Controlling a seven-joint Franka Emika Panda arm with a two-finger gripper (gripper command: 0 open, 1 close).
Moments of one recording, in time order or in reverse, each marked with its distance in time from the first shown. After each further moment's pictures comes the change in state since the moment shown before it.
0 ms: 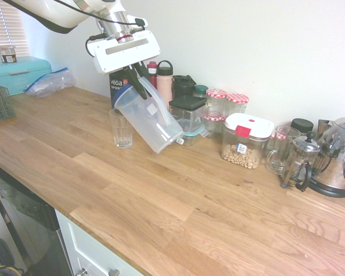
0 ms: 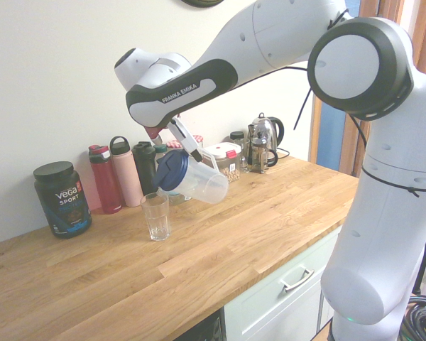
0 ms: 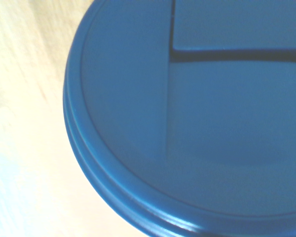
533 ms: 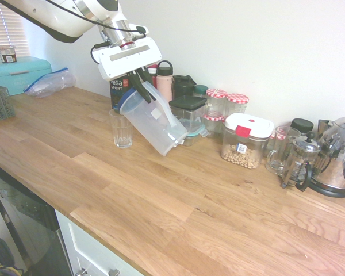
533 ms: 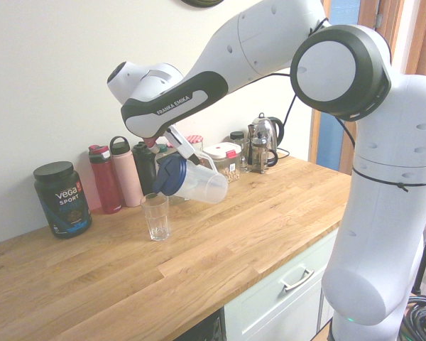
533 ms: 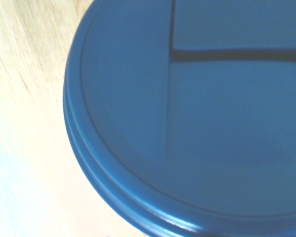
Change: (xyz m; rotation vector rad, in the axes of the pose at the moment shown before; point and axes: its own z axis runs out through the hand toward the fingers) arm 0.012 -0.003 0.006 -0.042 -0.022 -0.015
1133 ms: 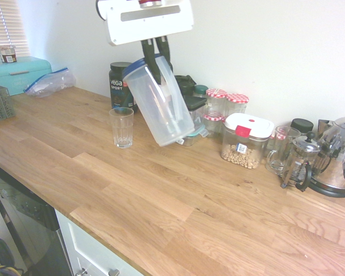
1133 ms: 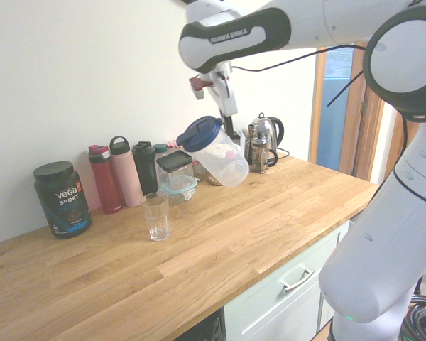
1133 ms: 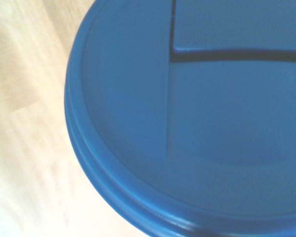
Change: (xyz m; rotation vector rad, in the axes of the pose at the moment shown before) arm -0.183 0.133 0.012 0.371 0.169 0.310
